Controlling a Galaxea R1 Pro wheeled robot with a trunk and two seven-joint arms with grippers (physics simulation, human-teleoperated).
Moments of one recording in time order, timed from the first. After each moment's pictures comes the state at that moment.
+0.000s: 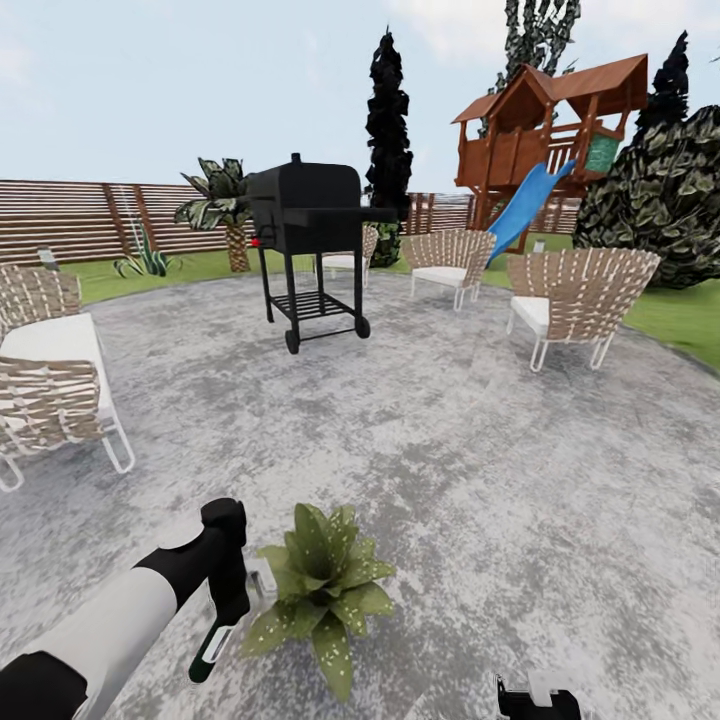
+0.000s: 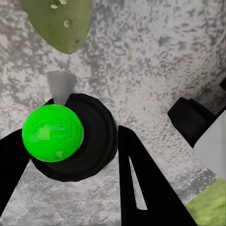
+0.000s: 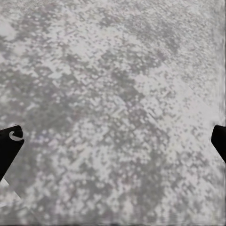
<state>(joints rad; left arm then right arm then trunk) -0.80 0.10 -0.46 -0.61 -1.04 0.73 -1.38 -0.44 -0.06 0.19 -0.03 -0.13 -0.45 -0.19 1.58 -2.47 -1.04</state>
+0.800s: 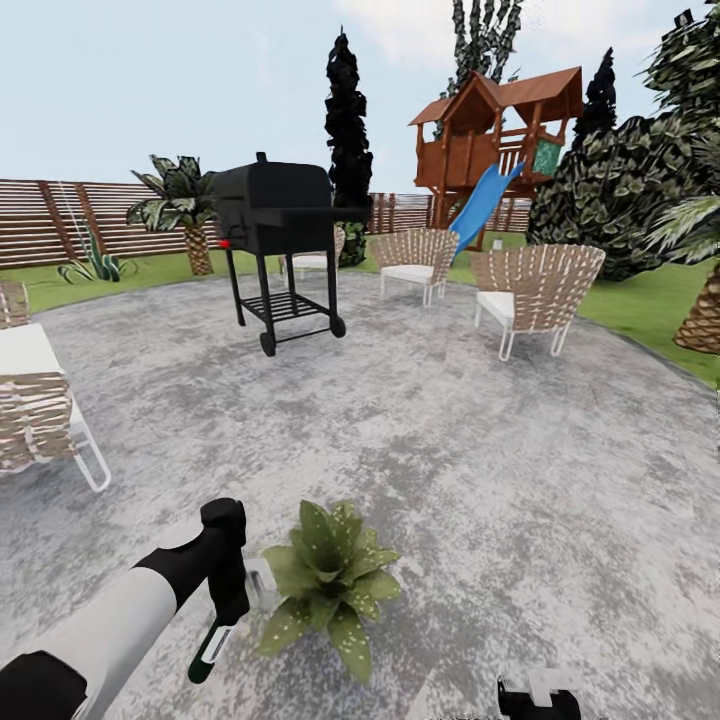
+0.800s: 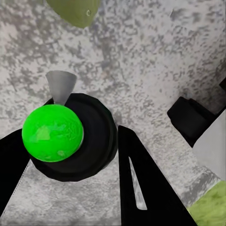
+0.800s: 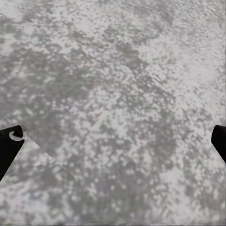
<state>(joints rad) -0.81 0.10 -0.46 -0.61 -1.04 0.74 -1.38 -0.44 -0.06 0.19 -0.03 -0.13 -0.45 -0.19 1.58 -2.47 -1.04</state>
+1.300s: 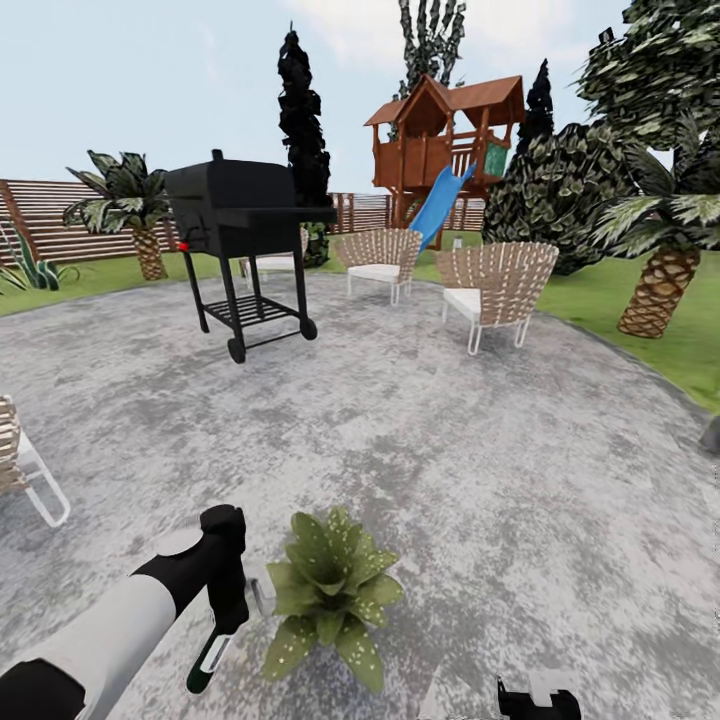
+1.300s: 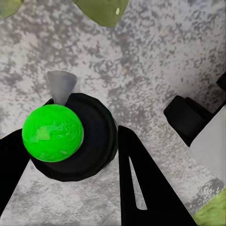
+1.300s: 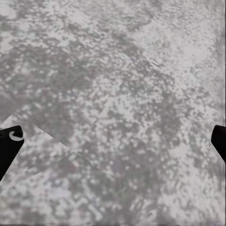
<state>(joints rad) -0.79 0.10 -0.46 -0.61 -1.04 0.73 -1.37 -0.44 -0.06 0.19 -0.03 -0.13 -0.45 -0.19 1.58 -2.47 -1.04</state>
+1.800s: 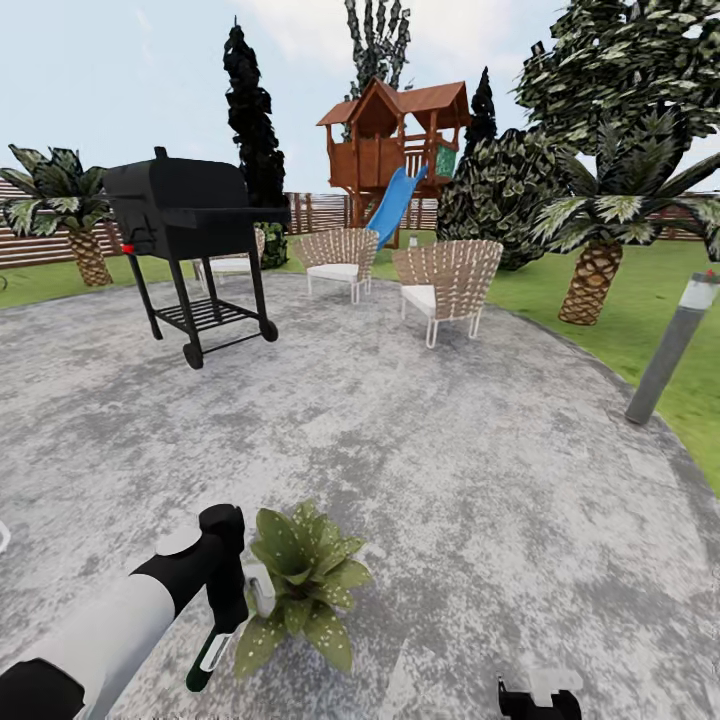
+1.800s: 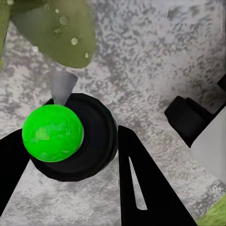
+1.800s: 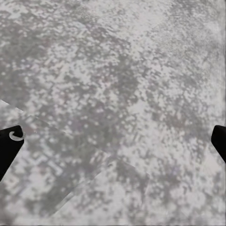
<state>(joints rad) -0.79 0.10 -0.46 -0.61 -1.03 0.73 -1.37 -0.44 -0.07 0.19 -0.03 -0.13 -0.45 -0.19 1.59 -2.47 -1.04</state>
